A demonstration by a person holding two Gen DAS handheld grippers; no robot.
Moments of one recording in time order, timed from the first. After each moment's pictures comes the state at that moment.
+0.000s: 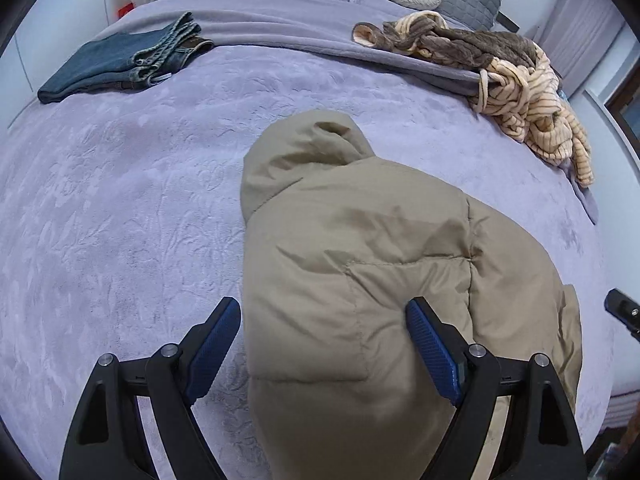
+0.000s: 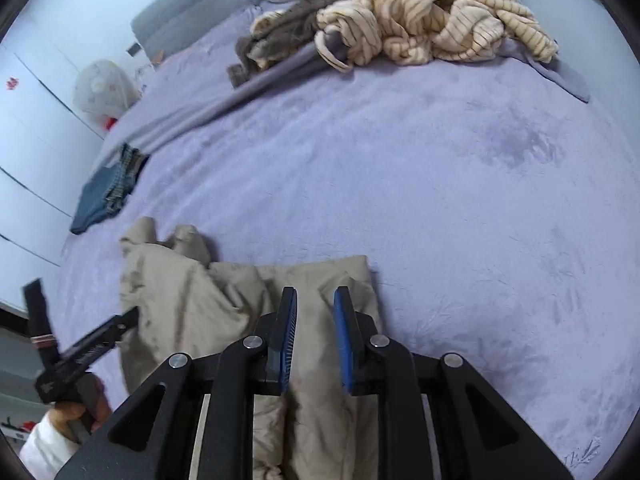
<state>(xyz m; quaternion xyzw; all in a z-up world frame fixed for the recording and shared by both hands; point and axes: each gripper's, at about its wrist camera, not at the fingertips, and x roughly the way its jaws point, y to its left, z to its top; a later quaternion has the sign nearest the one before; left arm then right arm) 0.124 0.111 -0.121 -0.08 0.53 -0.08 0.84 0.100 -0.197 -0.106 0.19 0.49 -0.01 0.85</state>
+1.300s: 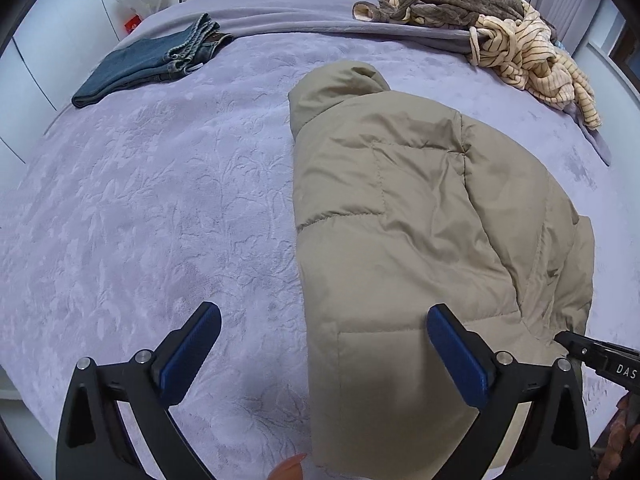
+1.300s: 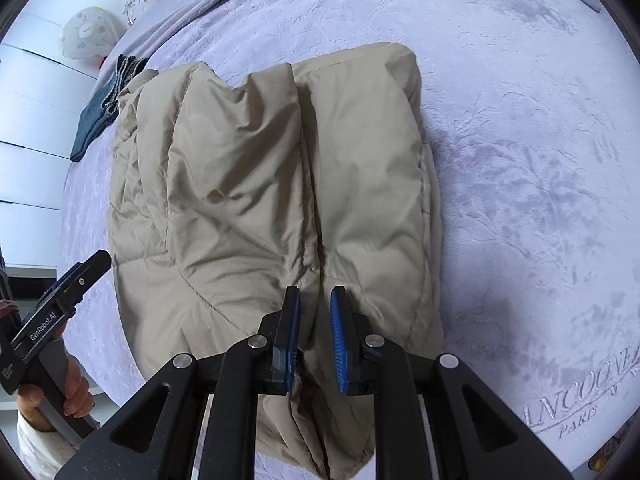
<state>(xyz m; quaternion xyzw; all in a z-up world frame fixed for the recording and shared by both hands) 0.018 0.119 -0.090 -0.01 0.55 -0.04 0.83 0.034 -0.147 -0.180 0.20 0.63 0.01 0.75</state>
